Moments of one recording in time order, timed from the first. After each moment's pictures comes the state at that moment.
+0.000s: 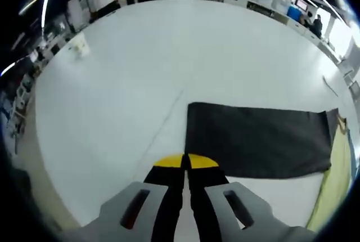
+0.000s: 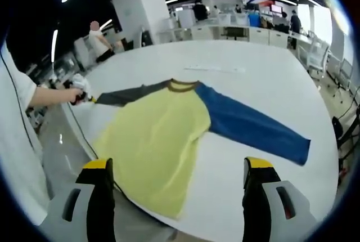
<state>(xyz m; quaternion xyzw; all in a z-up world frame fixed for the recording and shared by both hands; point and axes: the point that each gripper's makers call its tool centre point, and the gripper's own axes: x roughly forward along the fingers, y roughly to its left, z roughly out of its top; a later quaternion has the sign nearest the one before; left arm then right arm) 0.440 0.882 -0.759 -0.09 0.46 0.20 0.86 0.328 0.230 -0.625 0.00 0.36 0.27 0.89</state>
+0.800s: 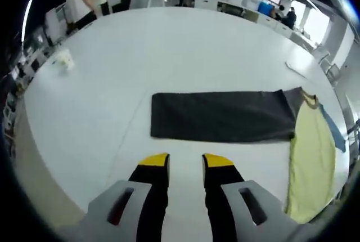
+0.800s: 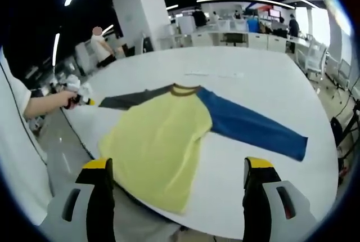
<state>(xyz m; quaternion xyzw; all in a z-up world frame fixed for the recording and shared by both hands) 0.393 0.812 -0.707 -0.08 0.45 0.10 0.88 0.304 0.230 -0.613 0.01 0.34 0.27 0.90</state>
